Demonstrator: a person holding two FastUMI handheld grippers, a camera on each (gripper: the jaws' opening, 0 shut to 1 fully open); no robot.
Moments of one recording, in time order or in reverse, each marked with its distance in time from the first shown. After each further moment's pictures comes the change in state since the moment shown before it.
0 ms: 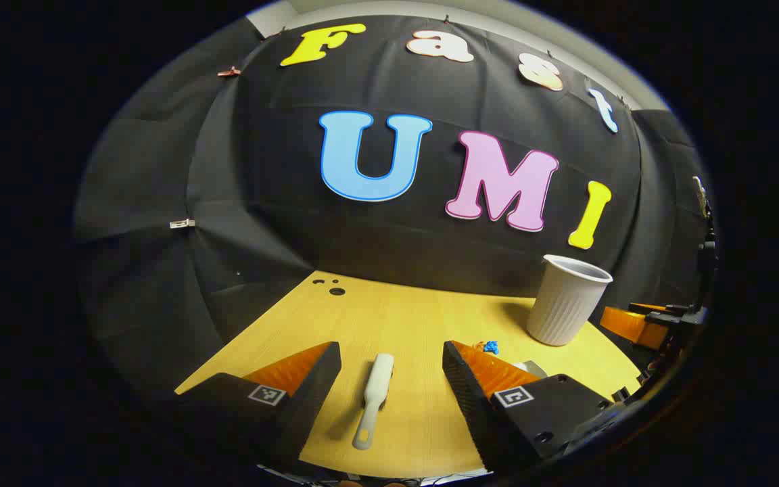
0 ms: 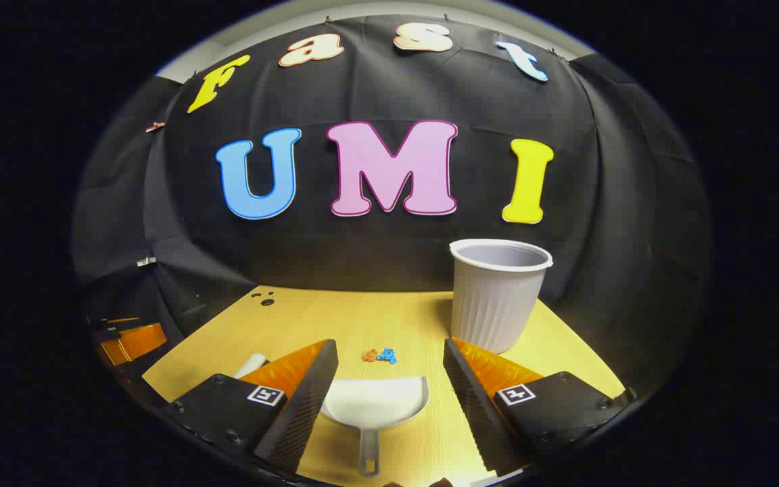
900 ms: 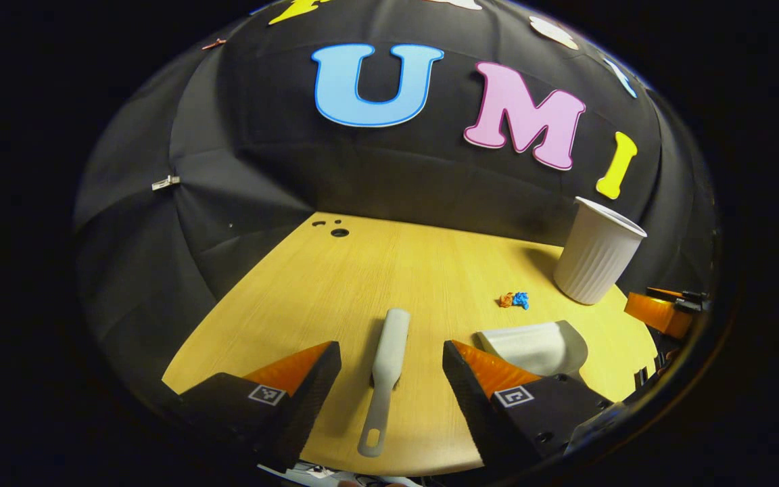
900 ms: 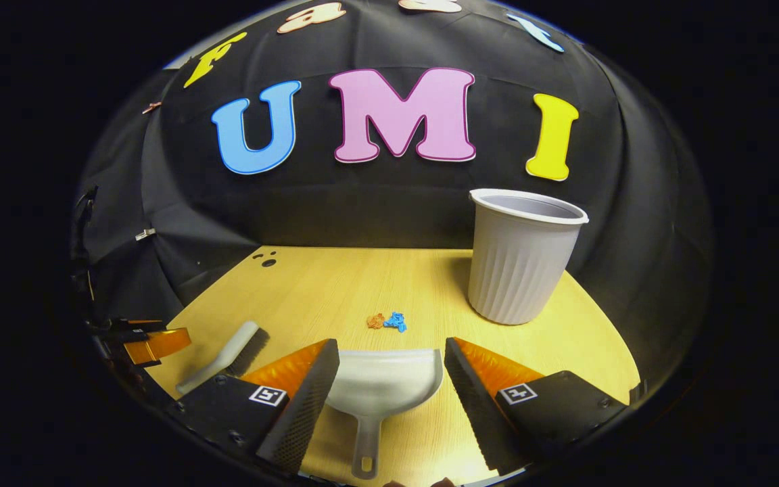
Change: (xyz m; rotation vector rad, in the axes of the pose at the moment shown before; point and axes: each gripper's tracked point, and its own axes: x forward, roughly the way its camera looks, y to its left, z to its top) left arm 0.066 0.016 -0.081 -0.025 0.294 0.032; right arm 0.039 0.006 -0.056 -0.016 0.184 0.052
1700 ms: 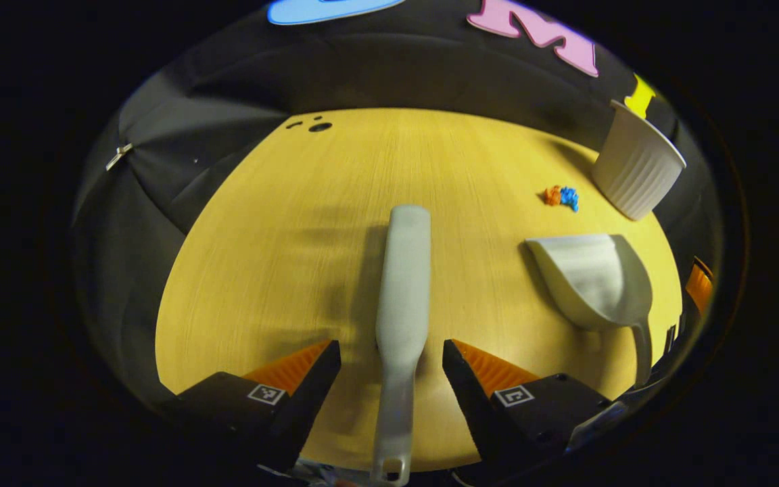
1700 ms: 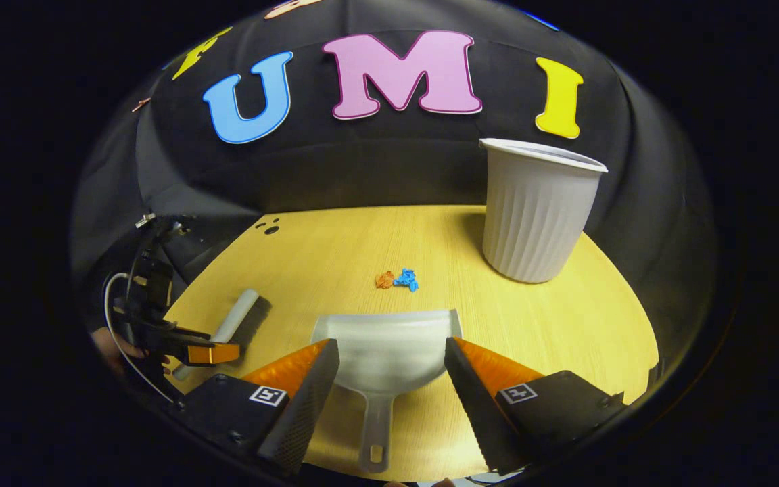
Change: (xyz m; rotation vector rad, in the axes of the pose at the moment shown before) left arm 0.086 0.015 -0.103 0.135 0.498 0.037; right arm 0.016 0.010 -0.061 0.048 0.179 0.039
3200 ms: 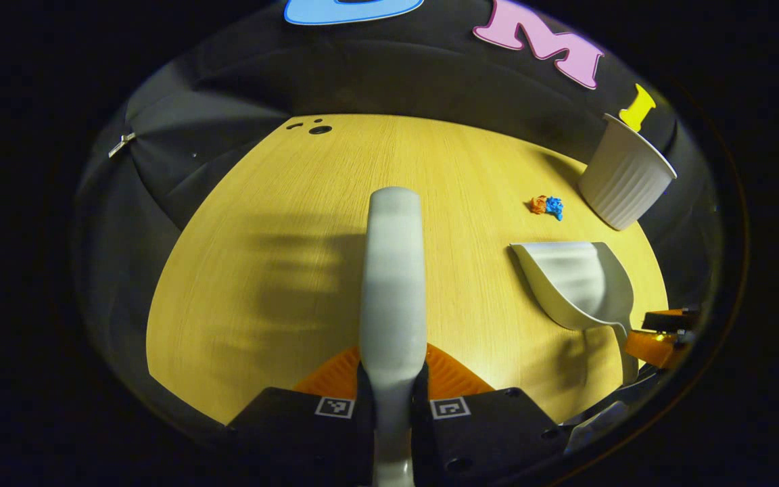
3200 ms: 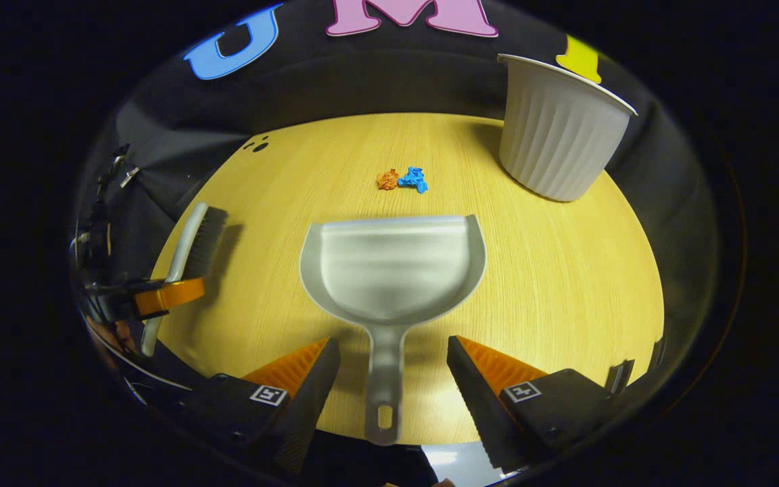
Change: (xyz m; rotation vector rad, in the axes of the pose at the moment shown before) left arm -0.037 0.002 -0.004 -0.045 -0.092 -0.089; right arm 0.014 0.009 -0.087 0.008 0.407 -0.032
